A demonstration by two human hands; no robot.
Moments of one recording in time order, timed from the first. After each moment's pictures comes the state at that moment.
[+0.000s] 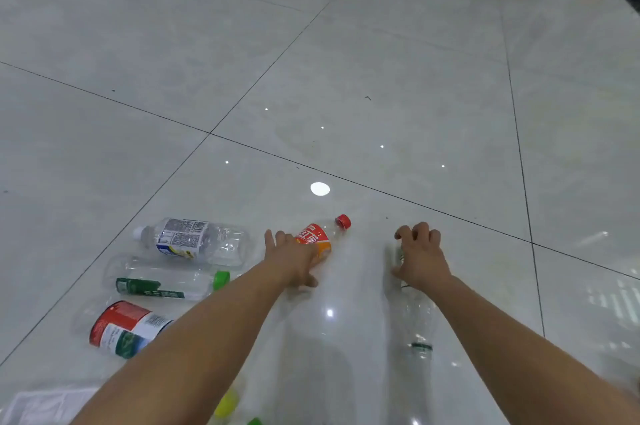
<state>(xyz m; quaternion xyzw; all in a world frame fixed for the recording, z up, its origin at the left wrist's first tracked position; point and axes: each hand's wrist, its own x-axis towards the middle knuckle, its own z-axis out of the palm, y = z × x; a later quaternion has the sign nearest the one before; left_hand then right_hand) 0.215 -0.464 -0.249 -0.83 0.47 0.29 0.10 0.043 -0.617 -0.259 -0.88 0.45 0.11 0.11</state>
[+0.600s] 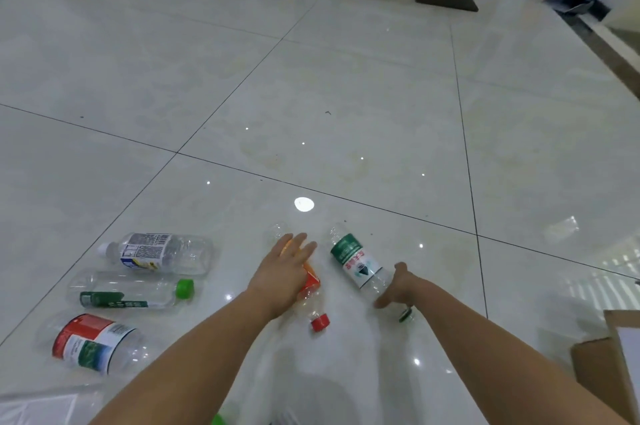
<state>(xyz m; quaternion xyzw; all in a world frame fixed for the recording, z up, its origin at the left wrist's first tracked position) 0.147 -0.465 -0.227 -0.74 0.66 0.08 0.13 -0.022 -0.621 -0.235 -0.70 0.56 0.26 0.37</state>
